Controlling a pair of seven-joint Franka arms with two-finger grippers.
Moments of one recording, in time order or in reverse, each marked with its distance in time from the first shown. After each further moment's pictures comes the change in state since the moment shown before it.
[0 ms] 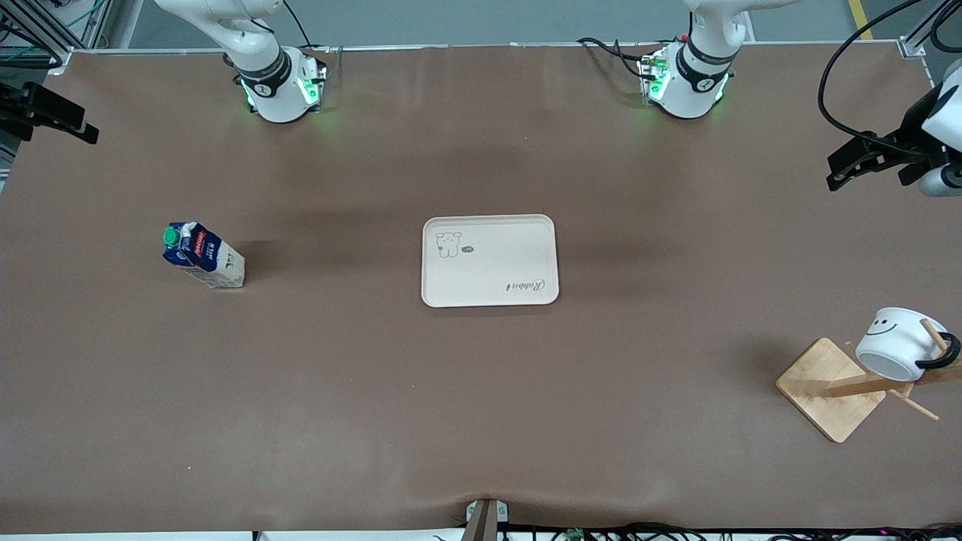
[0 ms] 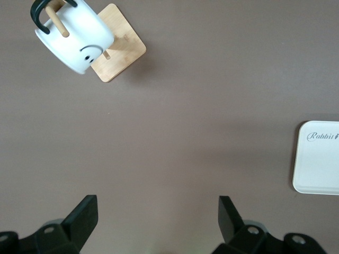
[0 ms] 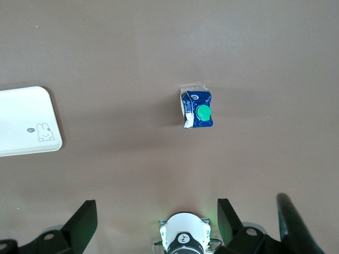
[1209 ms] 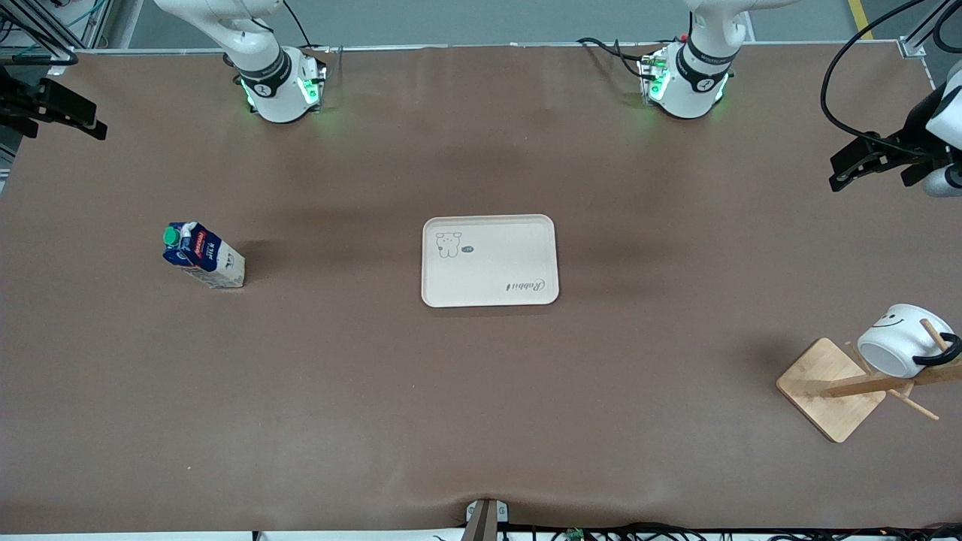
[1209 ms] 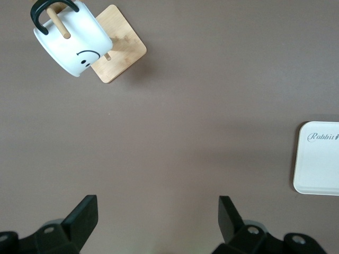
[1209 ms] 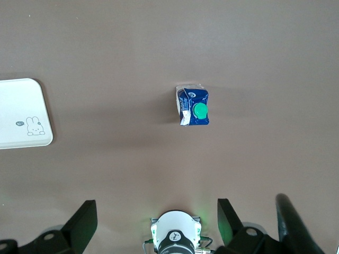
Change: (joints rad) left arm 0.000 0.001 0.001 0.000 0.000 0.002 0.004; right arm 0.018 -0.012 0.003 -0.016 -0.030 -0.001 -0.015
